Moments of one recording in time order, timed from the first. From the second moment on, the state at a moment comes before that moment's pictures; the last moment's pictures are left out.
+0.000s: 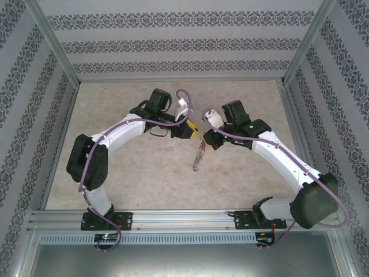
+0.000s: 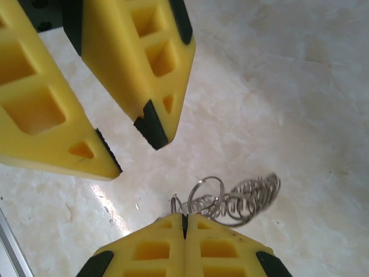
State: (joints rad) left arm -0.48 1.79 1.37 -0.38 1.08 0.21; right arm 0.46 1.32 1.10 -0.70 -0.41 -0.15
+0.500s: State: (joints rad) left arm -0.52 1.87 1.43 -0.42 1.11 0.23; right arm 0.45 1.31 1.10 -0.70 -0.42 -0.15
